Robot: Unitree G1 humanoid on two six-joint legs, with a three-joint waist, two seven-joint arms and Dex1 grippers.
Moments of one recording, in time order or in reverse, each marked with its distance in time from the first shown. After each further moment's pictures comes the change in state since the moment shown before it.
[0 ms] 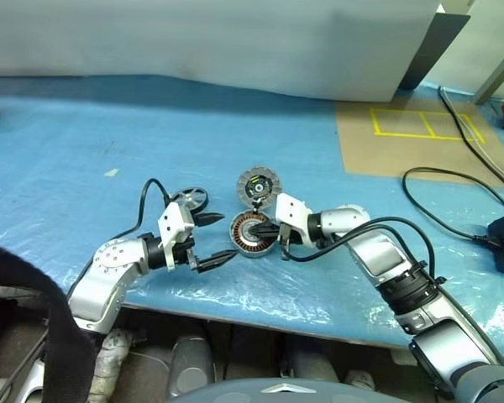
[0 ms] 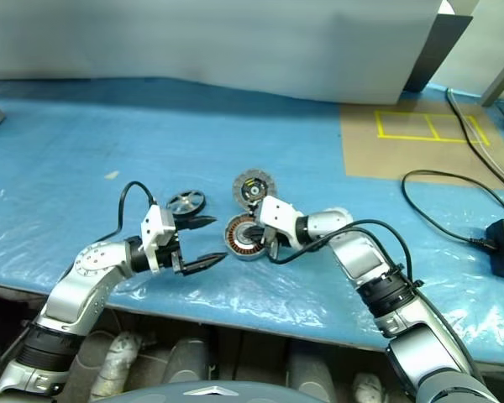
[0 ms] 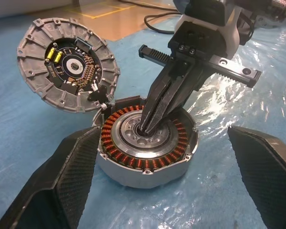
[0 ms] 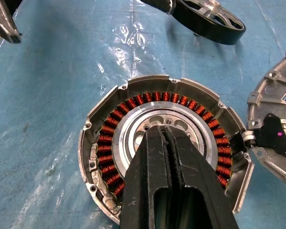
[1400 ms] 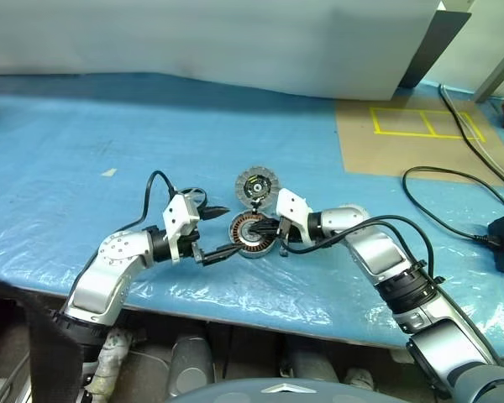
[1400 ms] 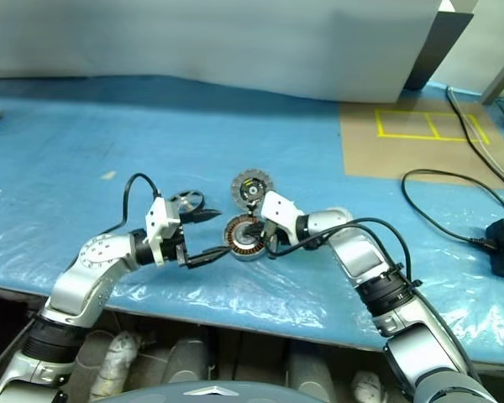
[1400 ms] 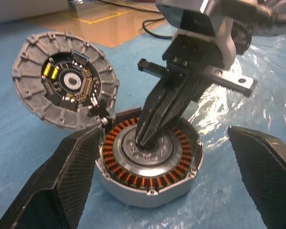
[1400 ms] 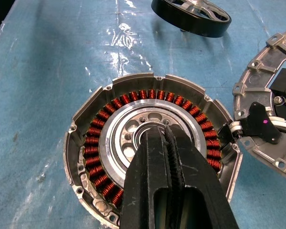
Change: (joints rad) left arm -0.075 -0.021 0.001 -0.047 -0.012 0.086 0.051; right arm 0.002 0.024 -0.019 0.002 0.021 0.045 -0.031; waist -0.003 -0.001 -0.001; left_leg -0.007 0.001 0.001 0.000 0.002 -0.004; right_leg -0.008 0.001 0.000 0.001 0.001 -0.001
